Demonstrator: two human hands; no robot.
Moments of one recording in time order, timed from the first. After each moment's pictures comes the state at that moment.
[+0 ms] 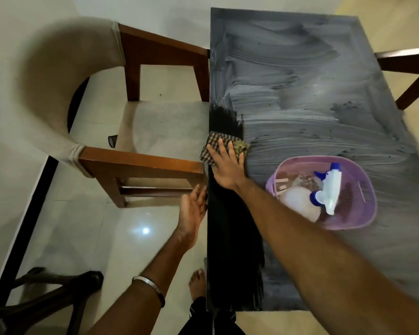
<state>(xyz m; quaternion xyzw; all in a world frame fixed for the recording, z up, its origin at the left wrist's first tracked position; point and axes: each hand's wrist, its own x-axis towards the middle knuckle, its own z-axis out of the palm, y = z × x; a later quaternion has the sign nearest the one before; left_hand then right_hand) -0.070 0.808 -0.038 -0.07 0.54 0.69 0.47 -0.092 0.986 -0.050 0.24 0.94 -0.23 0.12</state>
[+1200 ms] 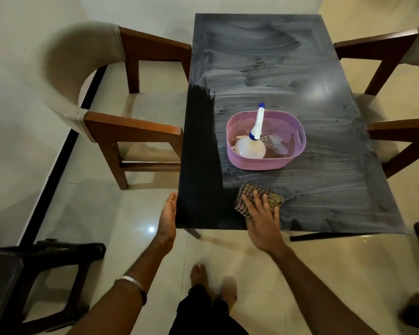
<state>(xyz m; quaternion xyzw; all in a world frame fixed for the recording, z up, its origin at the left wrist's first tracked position) 0.119 0.727 -0.006 -0.05 0.69 0.62 0.37 0.285 0.929 -0.041 0.30 0.92 -0.22 0.10</state>
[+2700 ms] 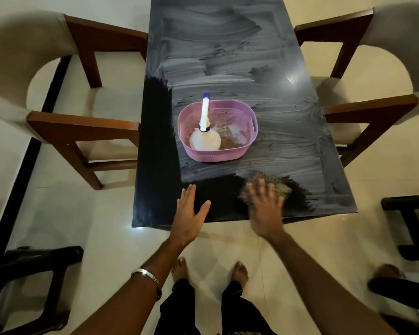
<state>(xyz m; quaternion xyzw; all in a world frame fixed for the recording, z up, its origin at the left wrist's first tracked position) 0.208 0.837 -0.026 0.22 0.83 0.41 0.31 0.354 1.019 -0.030 0.37 0.91 -0.16 0.12</state>
